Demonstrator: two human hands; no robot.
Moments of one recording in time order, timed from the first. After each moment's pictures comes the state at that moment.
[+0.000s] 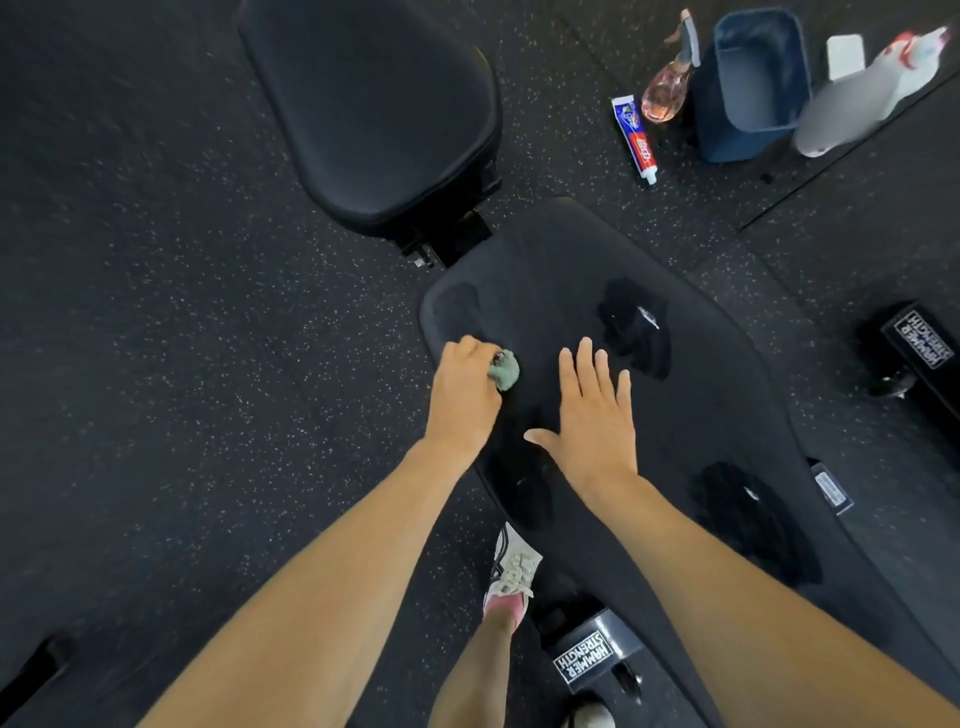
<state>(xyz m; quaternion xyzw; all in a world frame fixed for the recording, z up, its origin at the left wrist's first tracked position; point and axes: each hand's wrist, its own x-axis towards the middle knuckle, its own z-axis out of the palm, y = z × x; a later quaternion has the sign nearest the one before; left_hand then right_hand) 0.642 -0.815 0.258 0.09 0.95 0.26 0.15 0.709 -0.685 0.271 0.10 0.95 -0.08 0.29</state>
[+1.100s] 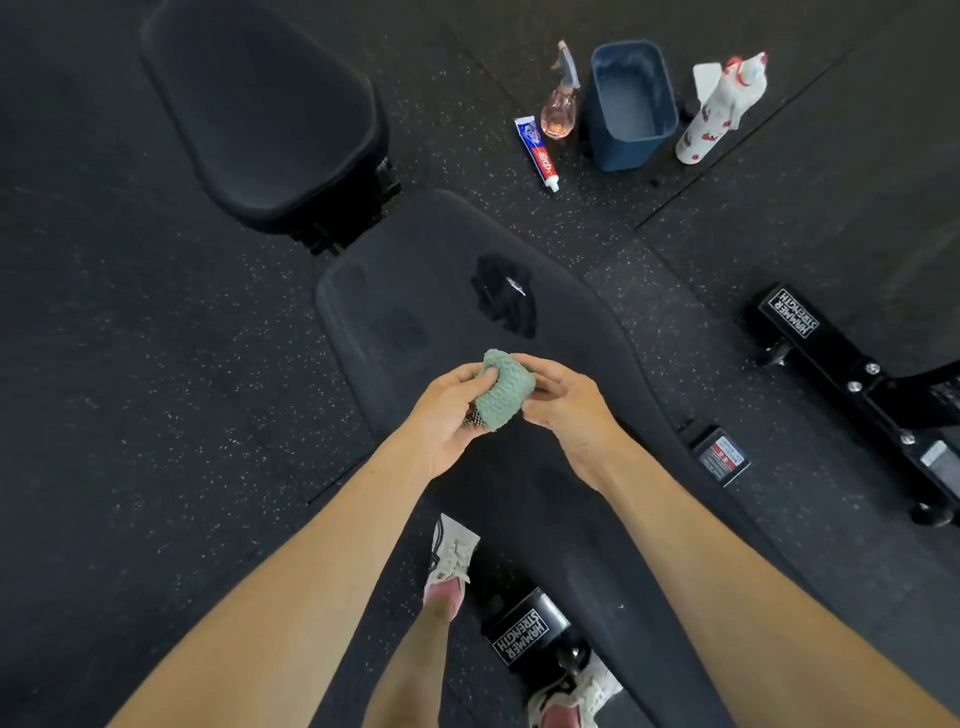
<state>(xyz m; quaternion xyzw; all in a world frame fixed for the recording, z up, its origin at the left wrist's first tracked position) 0.724 -0.728 0.314 -0.24 0.54 0.66 0.47 0.781 -0.591 0.333 0.33 0.59 -0.71 0.19</state>
